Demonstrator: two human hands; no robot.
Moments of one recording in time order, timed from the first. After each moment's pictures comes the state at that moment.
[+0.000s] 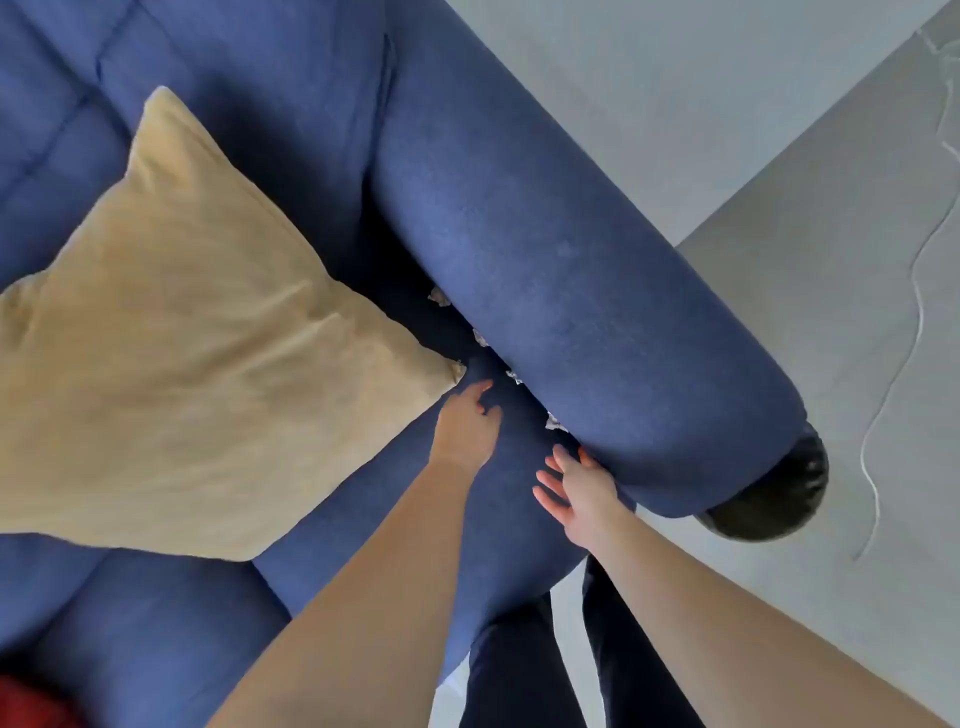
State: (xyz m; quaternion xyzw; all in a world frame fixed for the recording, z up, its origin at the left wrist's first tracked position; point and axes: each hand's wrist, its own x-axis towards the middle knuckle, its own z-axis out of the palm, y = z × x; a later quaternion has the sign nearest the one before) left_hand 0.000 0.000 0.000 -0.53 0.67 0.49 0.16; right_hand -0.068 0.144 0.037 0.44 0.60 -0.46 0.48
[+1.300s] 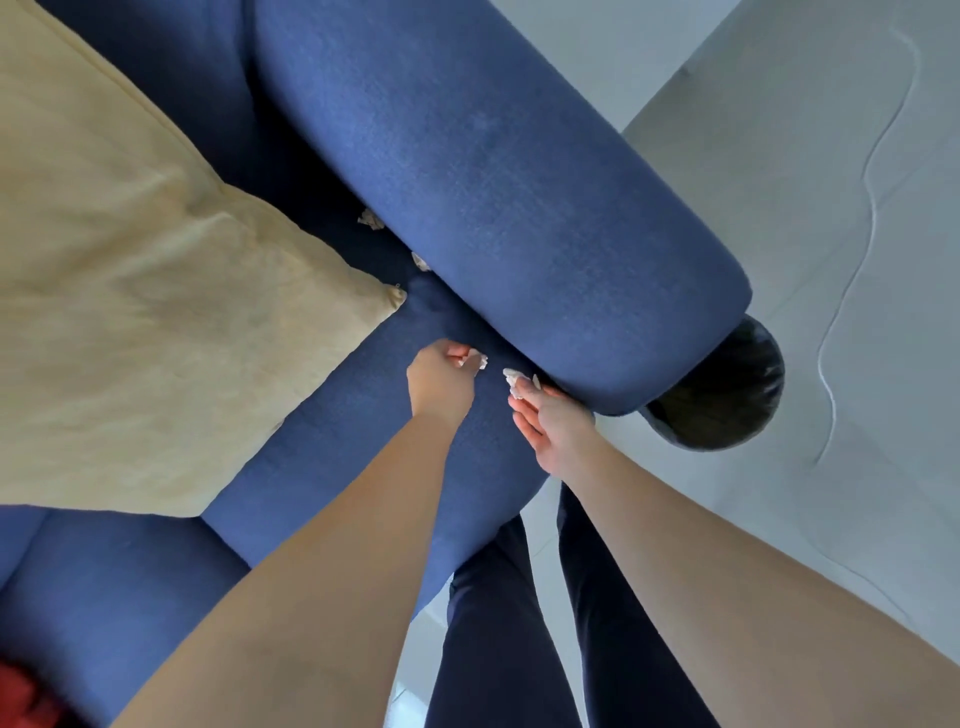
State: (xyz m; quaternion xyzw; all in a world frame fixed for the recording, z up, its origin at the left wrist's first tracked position) left_hand 0.005 0.067 -0.014 -0.59 0.62 0.51 0.11; right_hand -0.059 0.201 0.006 0.42 0.56 -0.52 0.49
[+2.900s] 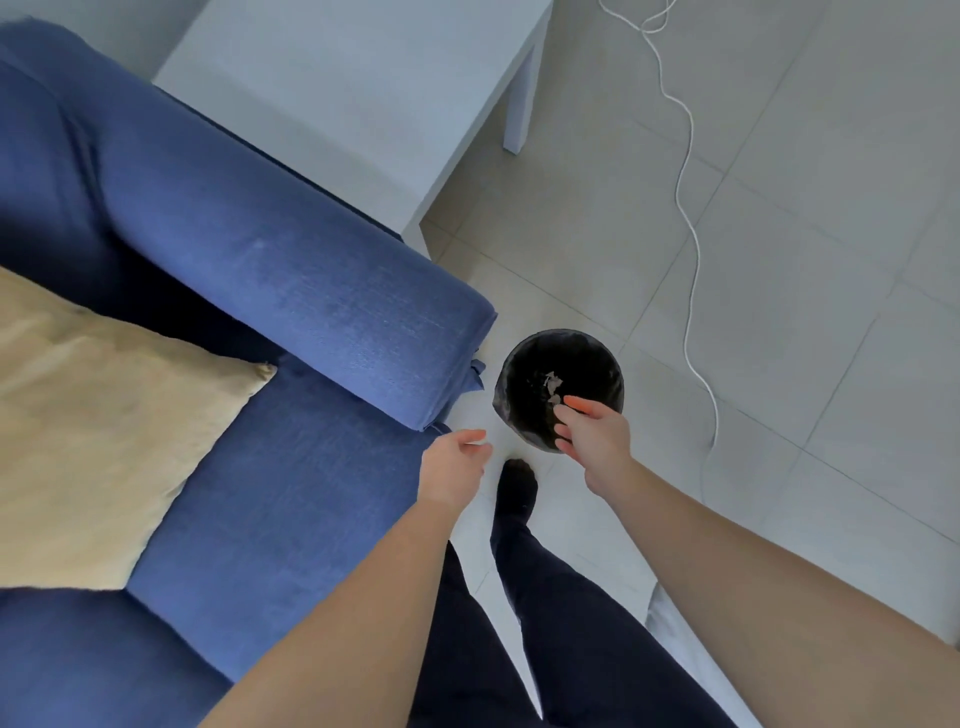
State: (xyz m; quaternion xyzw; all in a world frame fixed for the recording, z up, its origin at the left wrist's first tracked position) left_hand -0.078 0.306 0.099 -0.50 0.62 0.55 0.24; right_hand -0.201 0.456 0.116 0.36 0.70 -0.51 0.34
